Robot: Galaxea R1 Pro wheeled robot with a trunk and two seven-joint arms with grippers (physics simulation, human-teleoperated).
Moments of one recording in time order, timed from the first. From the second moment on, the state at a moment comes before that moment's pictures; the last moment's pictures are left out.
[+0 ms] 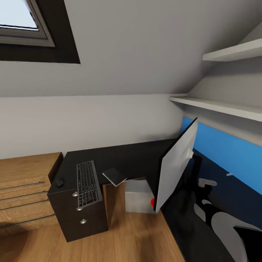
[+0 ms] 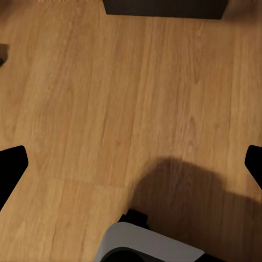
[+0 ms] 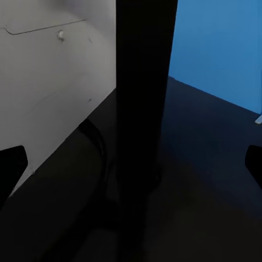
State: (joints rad) left arm 0.02 0.01 -0.31 -0.49 0.49 -0.28 0.39; right arm -0.87 -0.16 -0.11 -0.05 -0.03 -0.54 -0.18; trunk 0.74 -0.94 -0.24
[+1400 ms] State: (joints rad) left arm 0.02 0.01 -0.31 -0.49 0.49 -0.28 0.39; right arm -0.87 -0.19 -0.13 -0.05 -0.04 -0.53 -0.22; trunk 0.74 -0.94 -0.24
